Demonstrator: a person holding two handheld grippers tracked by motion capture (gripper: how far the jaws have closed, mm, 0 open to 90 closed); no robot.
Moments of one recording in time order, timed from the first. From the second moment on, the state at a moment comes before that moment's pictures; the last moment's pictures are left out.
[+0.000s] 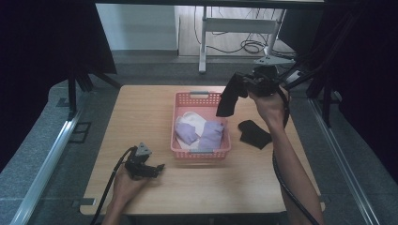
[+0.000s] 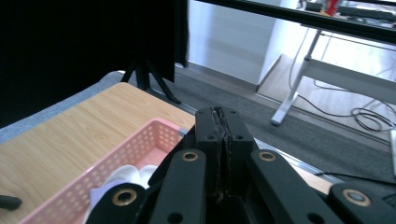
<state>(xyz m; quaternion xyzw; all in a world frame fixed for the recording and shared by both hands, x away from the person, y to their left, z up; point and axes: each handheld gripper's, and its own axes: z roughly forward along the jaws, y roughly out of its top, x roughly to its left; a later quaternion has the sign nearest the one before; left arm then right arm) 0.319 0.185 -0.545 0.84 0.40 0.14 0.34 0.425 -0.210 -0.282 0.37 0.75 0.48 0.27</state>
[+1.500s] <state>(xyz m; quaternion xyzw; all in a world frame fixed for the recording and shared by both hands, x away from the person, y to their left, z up) 0.319 0.185 -0.545 0.84 0.40 0.14 0.34 0.445 -0.300 -0.459 0.52 0.75 0.36 0.22</state>
